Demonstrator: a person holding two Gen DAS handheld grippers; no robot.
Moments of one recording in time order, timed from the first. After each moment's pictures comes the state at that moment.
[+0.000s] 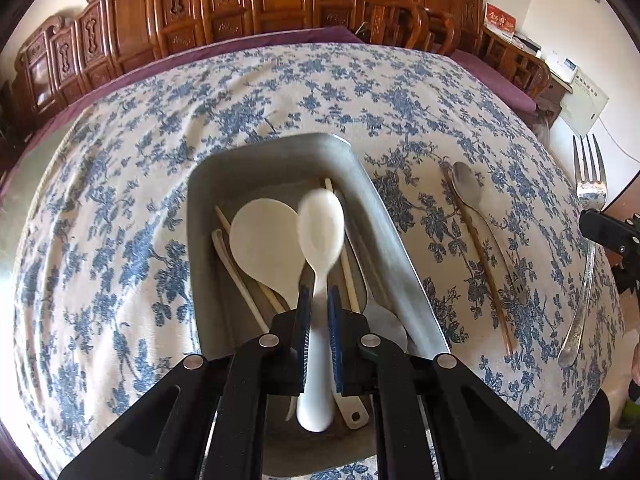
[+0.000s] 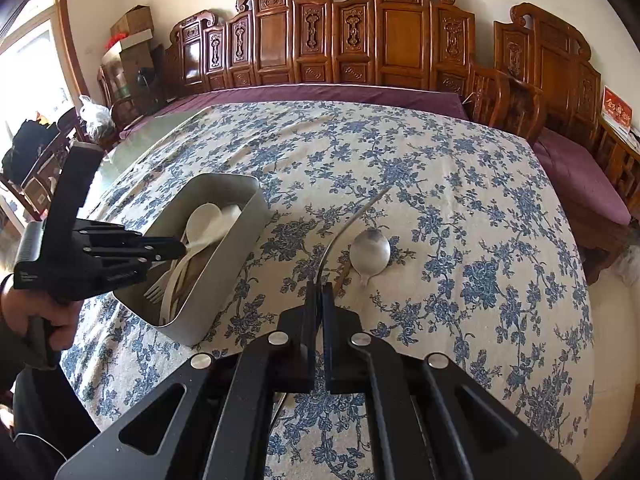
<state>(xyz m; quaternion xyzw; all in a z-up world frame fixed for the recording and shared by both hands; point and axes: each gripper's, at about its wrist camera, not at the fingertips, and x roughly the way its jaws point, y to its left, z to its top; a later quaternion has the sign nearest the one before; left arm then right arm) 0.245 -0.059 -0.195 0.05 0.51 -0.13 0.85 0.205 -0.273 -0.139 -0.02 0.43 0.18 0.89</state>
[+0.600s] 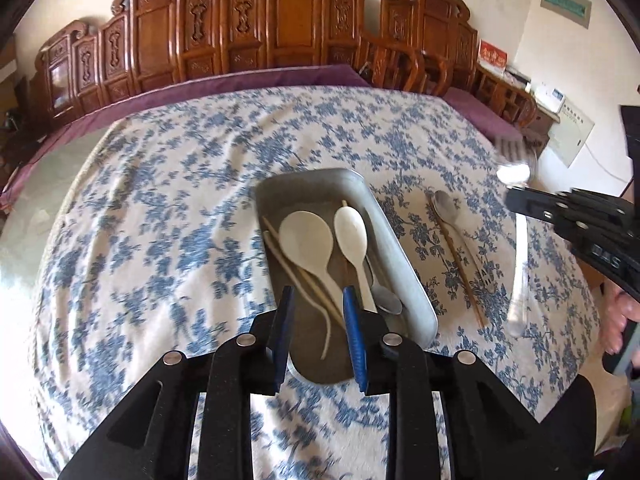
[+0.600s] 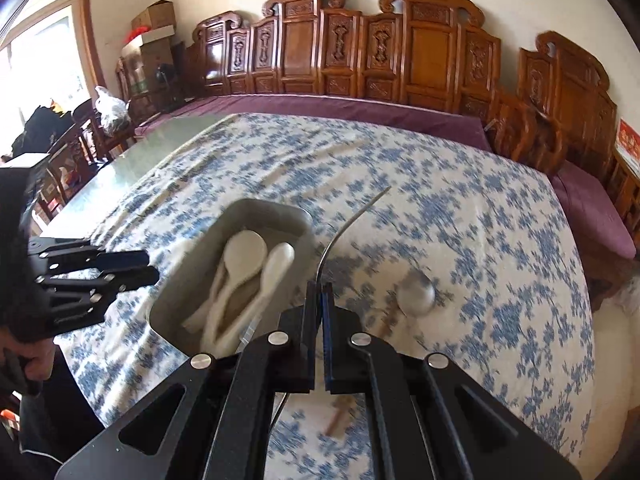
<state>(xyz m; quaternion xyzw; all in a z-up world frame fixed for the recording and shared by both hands) 0.185 -0.005 -0.133 0.02 0.45 -0.14 0.88 0.214 -0.206 -0.104 -0.05 0.40 0.20 0.89</state>
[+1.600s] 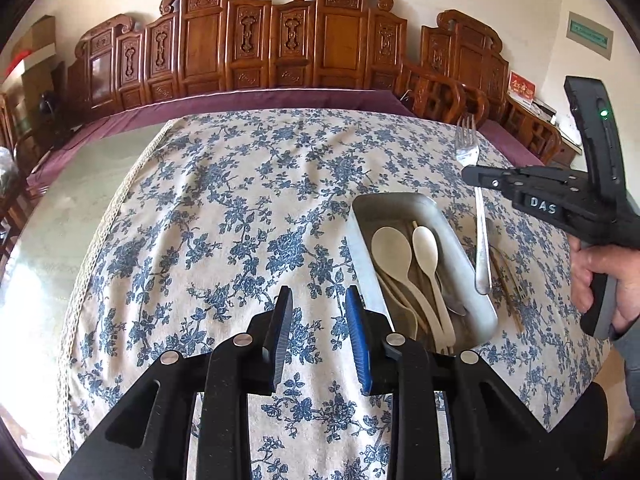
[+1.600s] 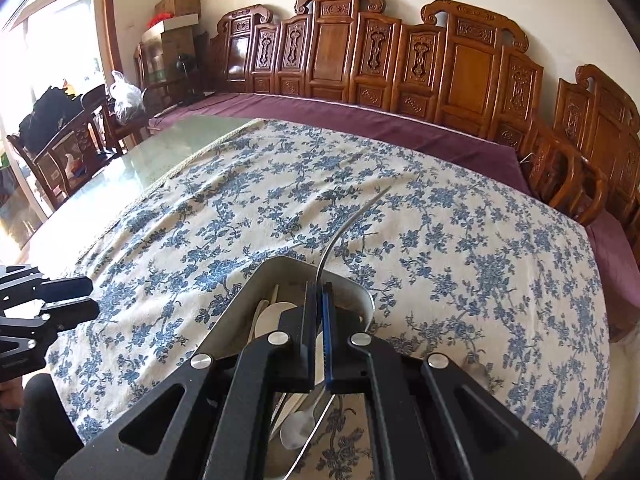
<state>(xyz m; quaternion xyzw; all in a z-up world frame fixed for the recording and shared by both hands) 0.179 0.076 -0.122 0.00 0.42 -0.09 0.90 0.285 -0.118 -0.114 -0.08 0.40 0.23 0.88</state>
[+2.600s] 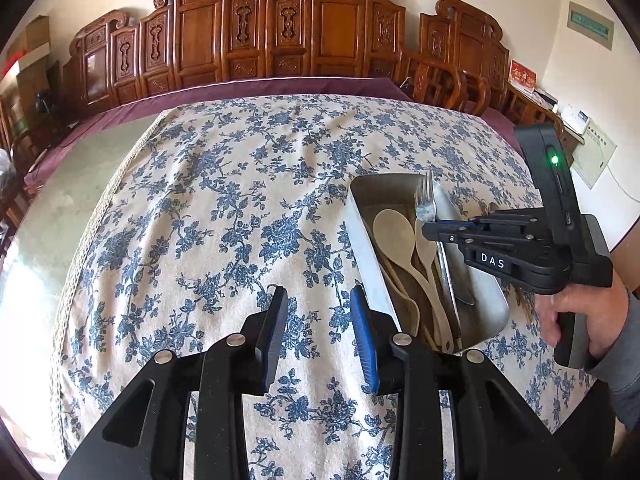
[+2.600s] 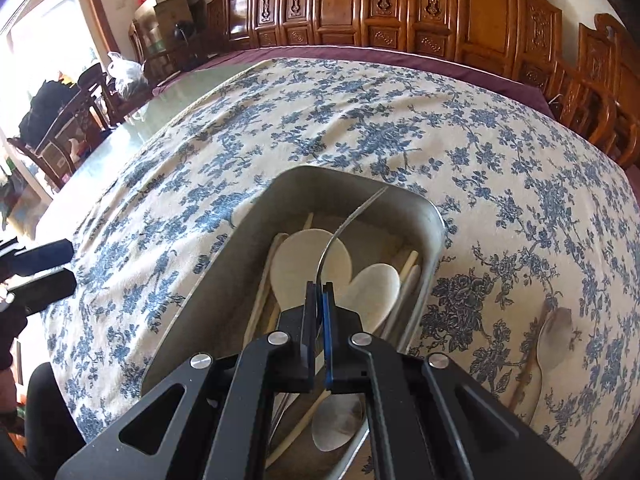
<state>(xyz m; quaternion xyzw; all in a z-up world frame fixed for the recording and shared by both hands) 0.181 0.066 -0.140 0.01 0.44 -0.09 0.89 0.286 -0.095 -0.187 -0.05 0.47 0.26 0.84</state>
